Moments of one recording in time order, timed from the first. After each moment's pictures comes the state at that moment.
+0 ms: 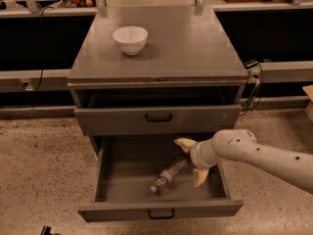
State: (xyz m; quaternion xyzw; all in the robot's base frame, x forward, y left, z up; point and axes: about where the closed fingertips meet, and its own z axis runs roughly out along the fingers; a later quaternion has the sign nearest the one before) arm 0.565 -0.123 0.513 -0.82 0.50 -0.02 0.28
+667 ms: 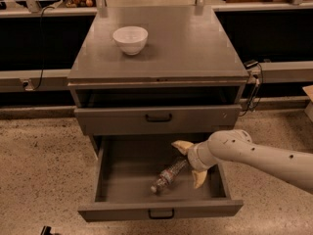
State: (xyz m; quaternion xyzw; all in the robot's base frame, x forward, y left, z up) arm 0.561 -0.117 0.501 -0.84 0.48 -0.01 0.26
